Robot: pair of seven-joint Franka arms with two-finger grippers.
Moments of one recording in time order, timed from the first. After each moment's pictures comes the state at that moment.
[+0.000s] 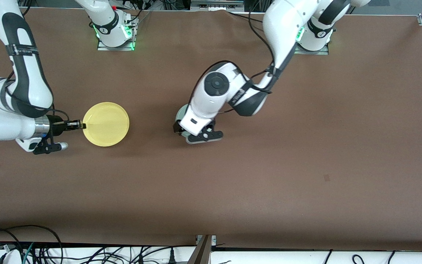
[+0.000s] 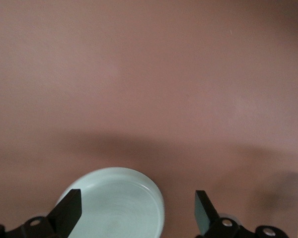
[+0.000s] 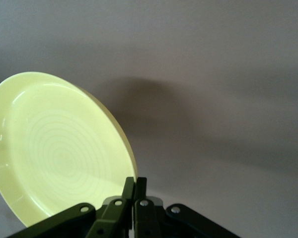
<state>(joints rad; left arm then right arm) -0.61 0.83 -0.15 -1.11 -0.10 2.16 -0.91 -0.08 0.41 0.02 -1.82 0.24 1.89 -0.29</state>
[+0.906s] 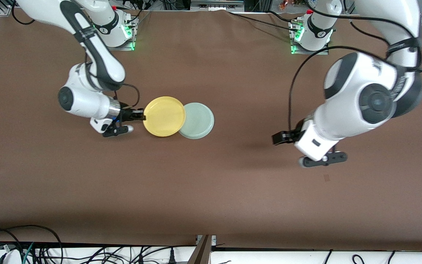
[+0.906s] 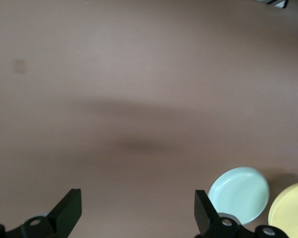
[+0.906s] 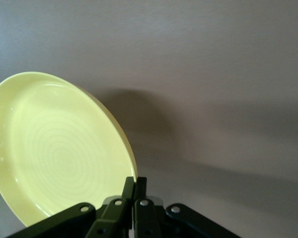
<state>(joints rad) -0.18 0.55 -0.15 -1.11 -0.10 1.59 -0.47 -0.07 0.34 0.41 -2.16 0.41 2.39 -0.08</state>
